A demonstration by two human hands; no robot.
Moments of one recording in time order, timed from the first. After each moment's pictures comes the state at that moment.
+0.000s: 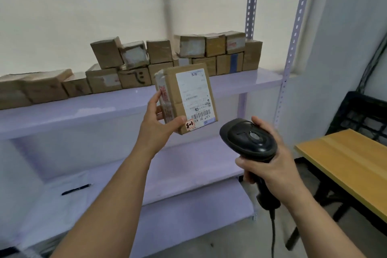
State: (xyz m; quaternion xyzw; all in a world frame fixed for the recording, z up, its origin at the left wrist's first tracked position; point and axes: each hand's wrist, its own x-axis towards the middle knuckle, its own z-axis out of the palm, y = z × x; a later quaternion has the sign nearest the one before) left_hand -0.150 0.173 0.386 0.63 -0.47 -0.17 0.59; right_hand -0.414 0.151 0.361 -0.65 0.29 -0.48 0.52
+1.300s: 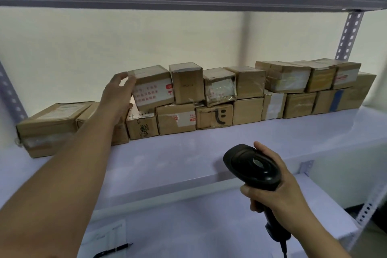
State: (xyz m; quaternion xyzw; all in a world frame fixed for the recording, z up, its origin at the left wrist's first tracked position) left_hand 0.272 0.107 0.494 0.70 -0.35 -0.09 0.62; right_hand -0.086 0.082 0.373 -0.68 0.30 -0.41 0.53
